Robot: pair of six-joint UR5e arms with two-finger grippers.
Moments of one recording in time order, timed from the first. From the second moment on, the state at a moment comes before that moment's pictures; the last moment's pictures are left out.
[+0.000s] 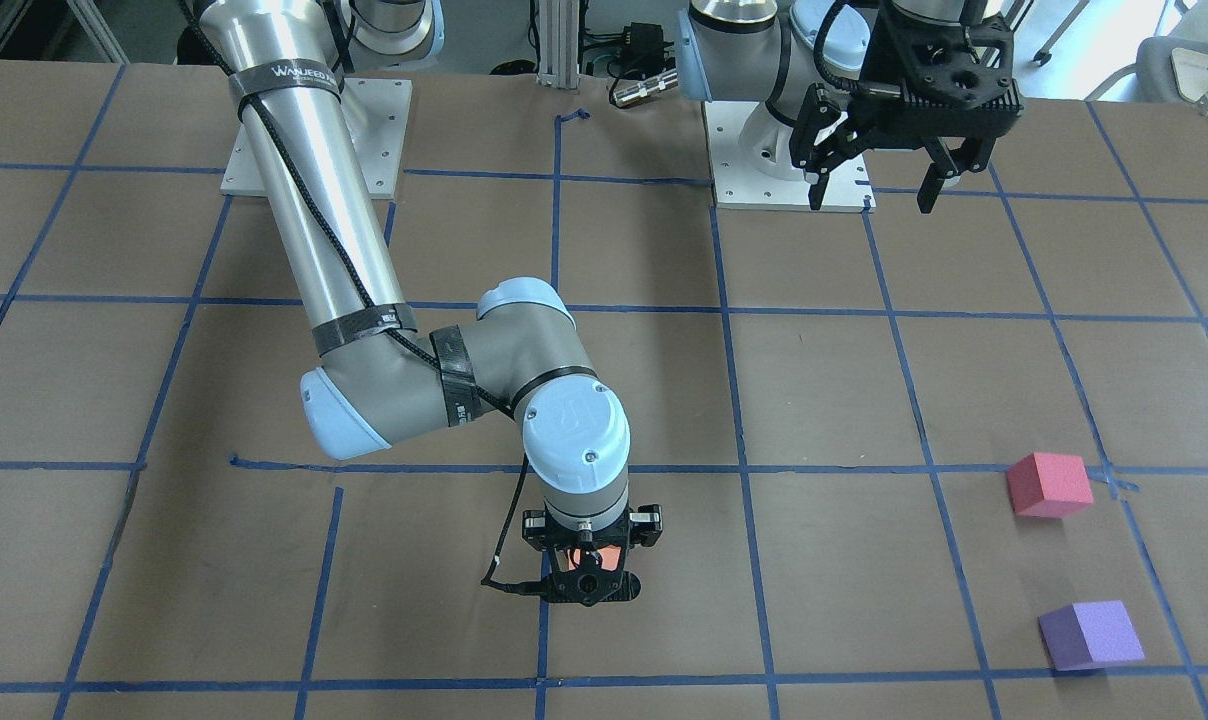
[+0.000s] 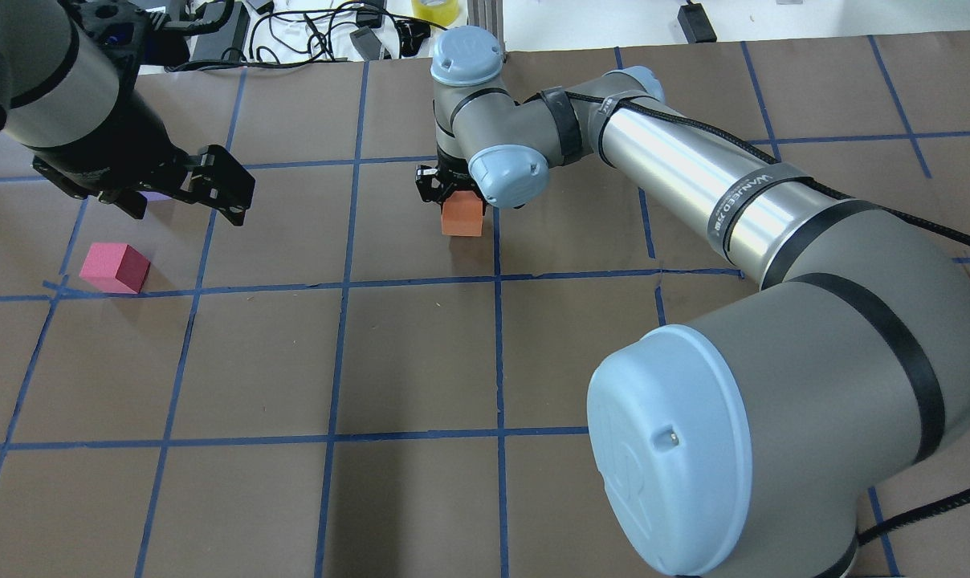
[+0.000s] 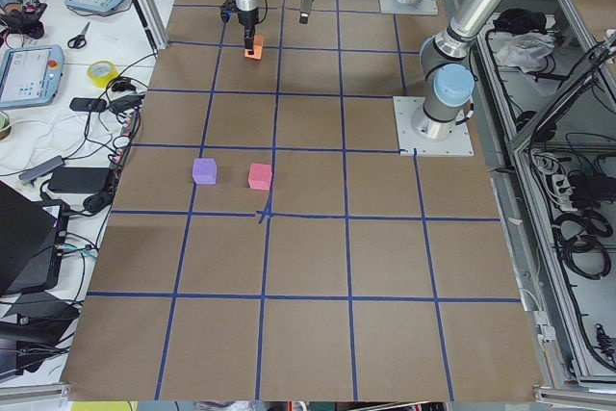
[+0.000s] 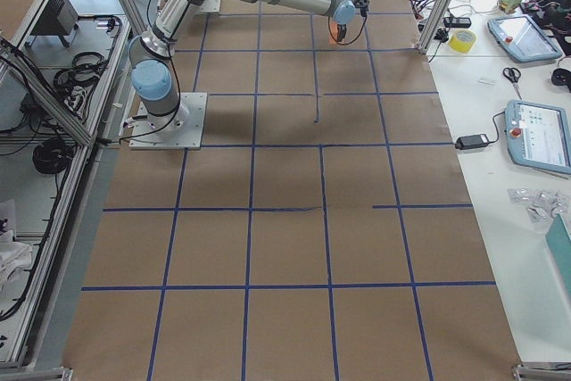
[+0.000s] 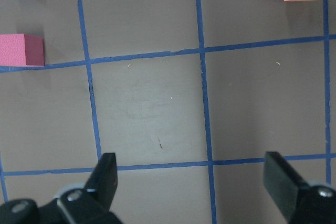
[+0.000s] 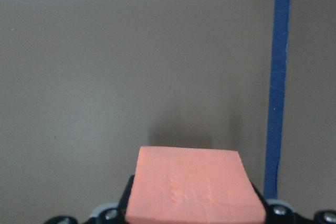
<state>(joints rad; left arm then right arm) -1.55 -1.40 -1.68 -1.50 1.64 0.10 1.95 -0.78 1.24 -2.10 -1.49 0.37</state>
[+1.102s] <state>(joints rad) -1.55 -1.39 -1.67 -1.49 1.64 0.10 1.84 -0.97 1.25 -1.96 -1.49 0.37</state>
